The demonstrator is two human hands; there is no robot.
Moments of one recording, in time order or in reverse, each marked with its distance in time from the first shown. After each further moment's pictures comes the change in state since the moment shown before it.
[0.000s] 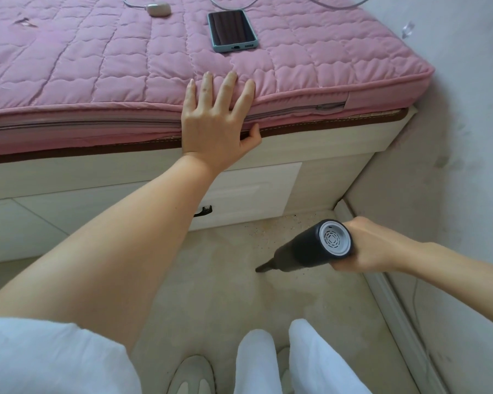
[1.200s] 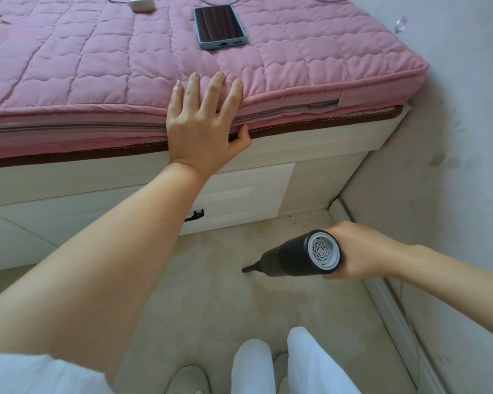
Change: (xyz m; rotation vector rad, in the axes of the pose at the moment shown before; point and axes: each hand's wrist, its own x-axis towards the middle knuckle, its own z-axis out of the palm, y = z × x) left_hand -0.005 0.000 0.005 0.033 0.067 0.004; right_hand 0.006 -0.006 0.004 -0.067 -0.037 -0.028
